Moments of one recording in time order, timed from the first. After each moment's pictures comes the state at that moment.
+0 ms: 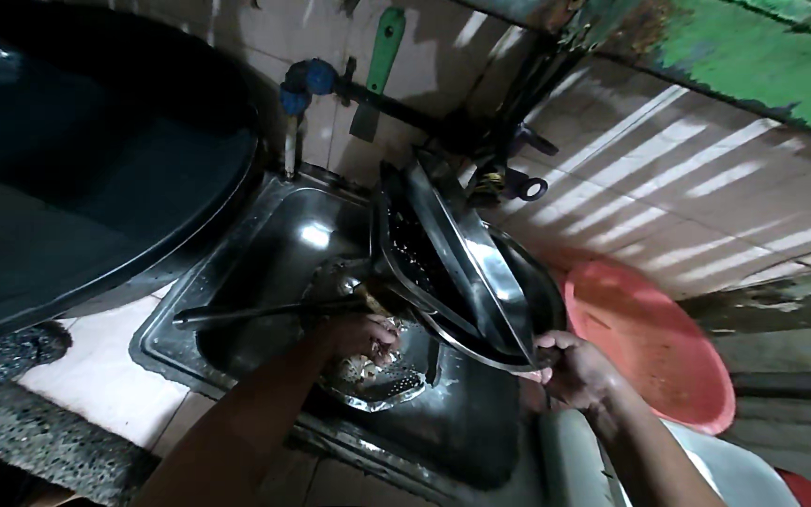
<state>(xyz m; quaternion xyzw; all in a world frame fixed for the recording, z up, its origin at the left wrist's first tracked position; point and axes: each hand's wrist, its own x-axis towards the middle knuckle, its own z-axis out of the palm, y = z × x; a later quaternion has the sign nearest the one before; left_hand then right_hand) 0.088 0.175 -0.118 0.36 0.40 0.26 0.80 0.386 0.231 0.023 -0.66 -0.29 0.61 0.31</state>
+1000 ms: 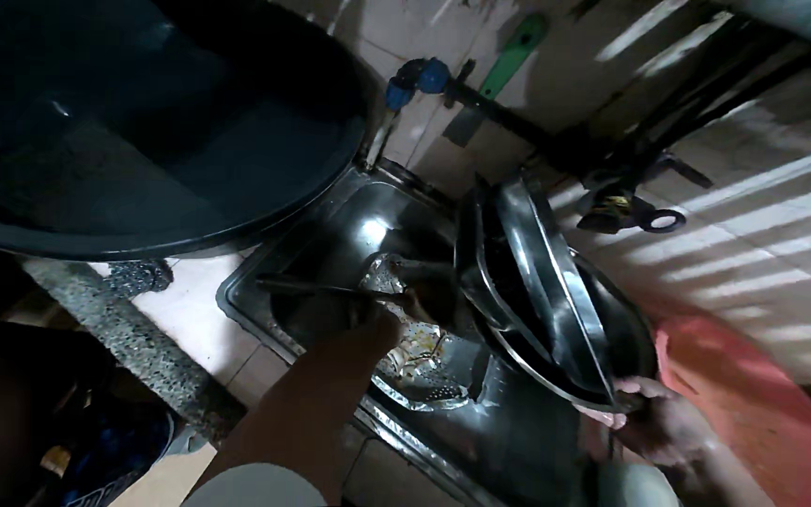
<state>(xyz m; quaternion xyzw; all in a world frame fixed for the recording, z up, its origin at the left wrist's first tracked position) 0.083 0.155 -0.103 0.58 0.67 -0.11 0.45 0.394 0.230 0.014 -0.67 -0.34 0.60 0.27</state>
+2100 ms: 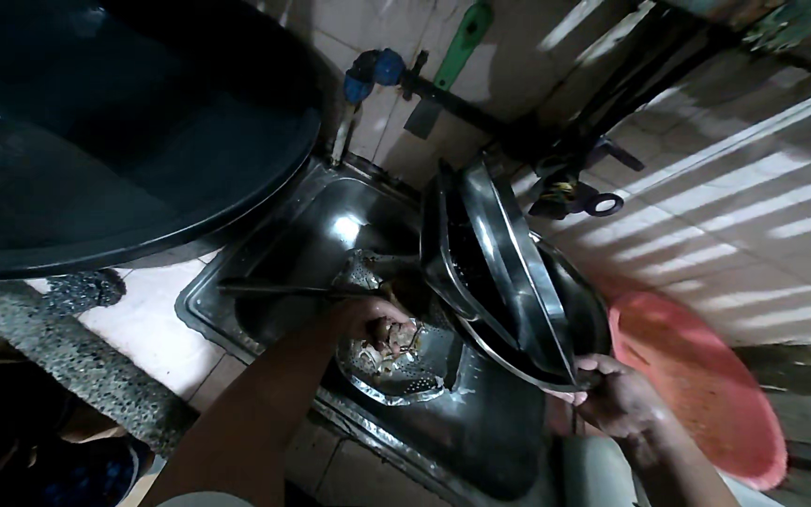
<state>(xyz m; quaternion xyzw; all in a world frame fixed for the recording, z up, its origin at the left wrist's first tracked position) 0.060 0.177 -0.113 0.23 0.44 0.25 0.83 0.384 0.227 0.022 -0.66 -0.31 0.60 0.31</state>
